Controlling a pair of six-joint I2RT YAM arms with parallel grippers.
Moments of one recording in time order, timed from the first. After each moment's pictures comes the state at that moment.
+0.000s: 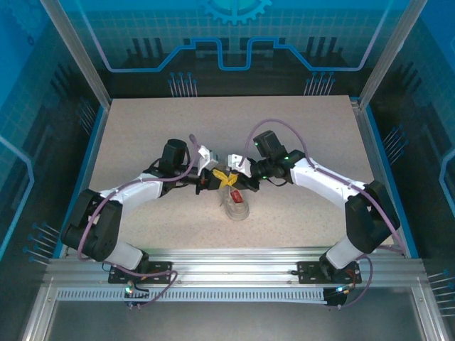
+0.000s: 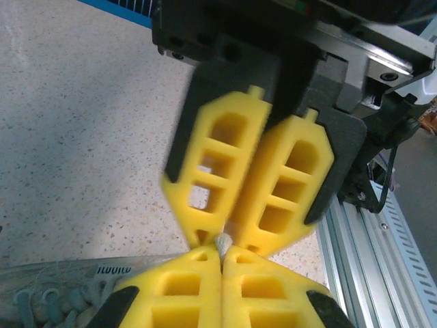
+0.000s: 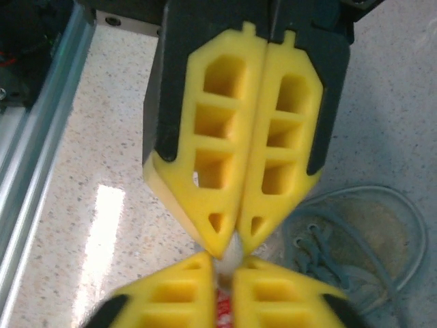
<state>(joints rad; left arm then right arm) -0.34 1.49 0.76 0.10 1.07 0.23 0.59 1.57 1.11 -0.44 -0.68 -0.71</state>
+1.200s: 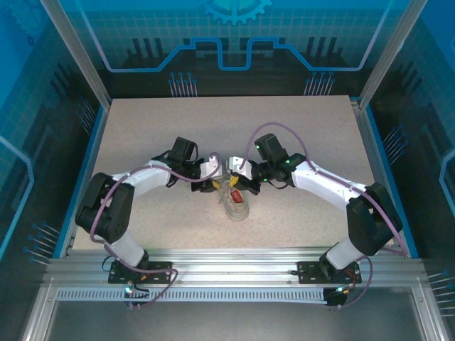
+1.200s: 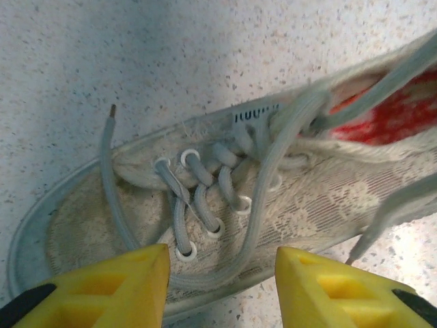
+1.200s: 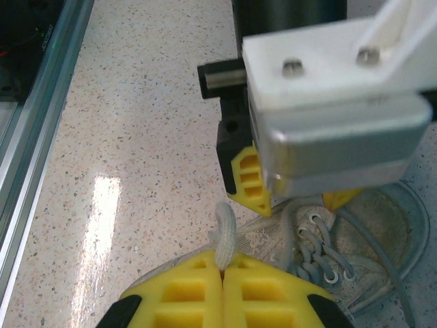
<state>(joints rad) -0.34 1.67 0.94 -0.29 0.61 0.95 0.60 1.55 1.06 -0.40 -0.66 -0.70</state>
